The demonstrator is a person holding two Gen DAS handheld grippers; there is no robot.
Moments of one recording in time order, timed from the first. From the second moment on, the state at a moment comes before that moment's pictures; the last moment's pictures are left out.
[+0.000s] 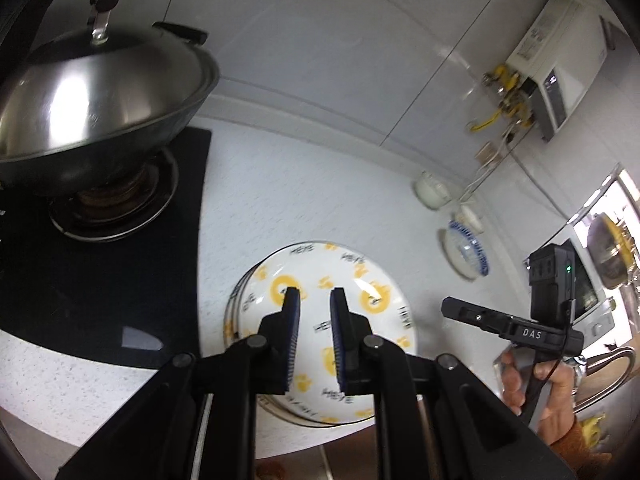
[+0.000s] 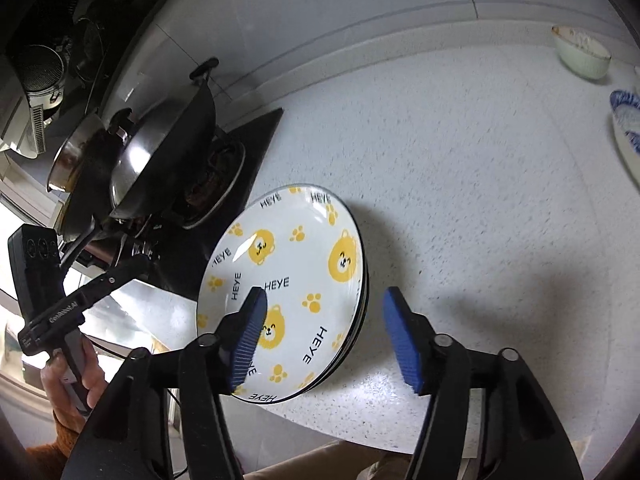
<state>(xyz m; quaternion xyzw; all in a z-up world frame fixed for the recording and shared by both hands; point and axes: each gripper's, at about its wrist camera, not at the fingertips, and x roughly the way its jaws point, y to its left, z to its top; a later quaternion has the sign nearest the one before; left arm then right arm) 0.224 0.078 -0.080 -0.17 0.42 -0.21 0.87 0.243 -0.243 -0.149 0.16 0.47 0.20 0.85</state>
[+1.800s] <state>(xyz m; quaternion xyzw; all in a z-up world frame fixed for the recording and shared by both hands) 0.454 -0.421 -0.227 -0.21 0.62 -0.25 0.71 0.381 -0.660 -0.211 0.25 0.52 0.10 0.81</state>
